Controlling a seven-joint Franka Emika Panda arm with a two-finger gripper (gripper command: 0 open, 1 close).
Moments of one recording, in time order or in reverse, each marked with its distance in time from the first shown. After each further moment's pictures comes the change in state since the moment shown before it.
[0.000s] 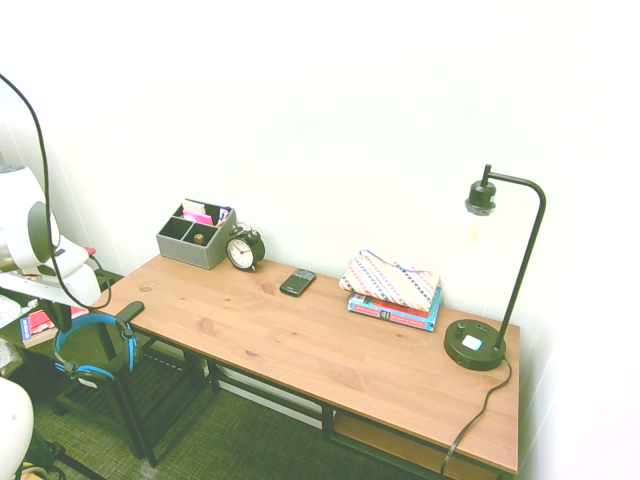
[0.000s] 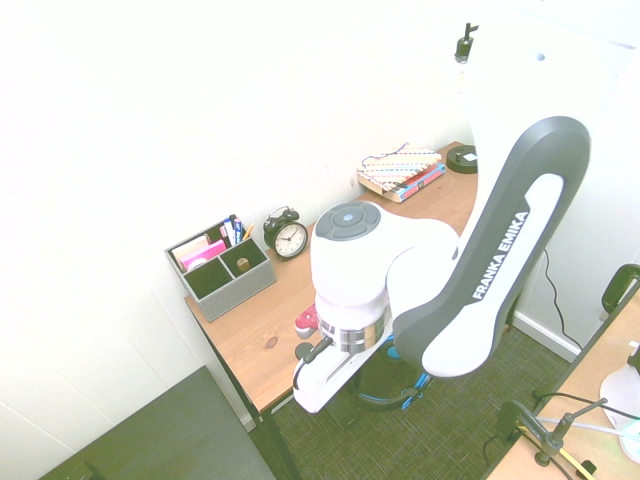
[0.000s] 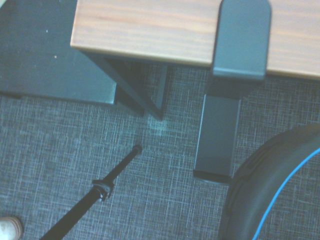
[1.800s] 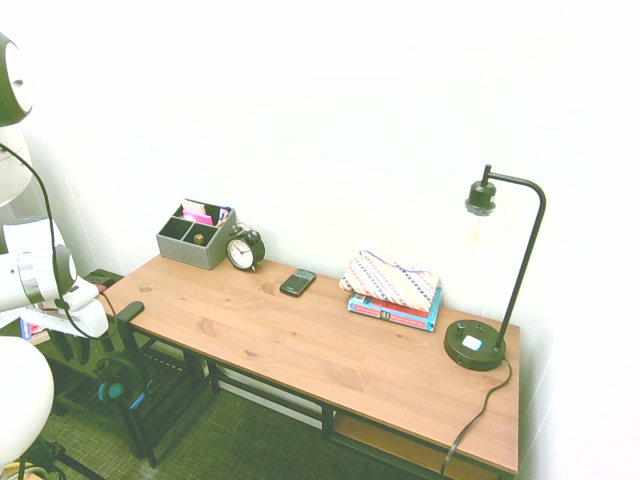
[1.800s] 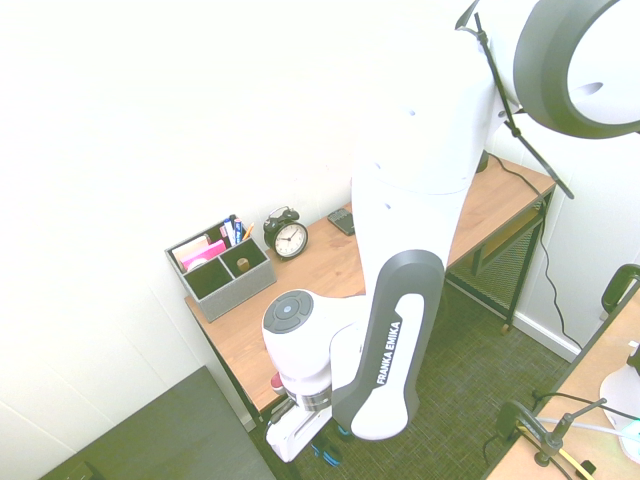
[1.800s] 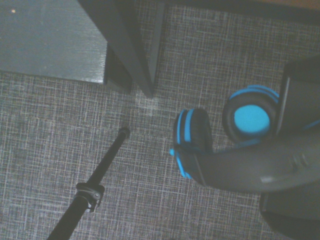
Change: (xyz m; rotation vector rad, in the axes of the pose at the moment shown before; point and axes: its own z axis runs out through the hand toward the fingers) arm -0.008 -0.055 0.110 -0.094 -0.004 0.022
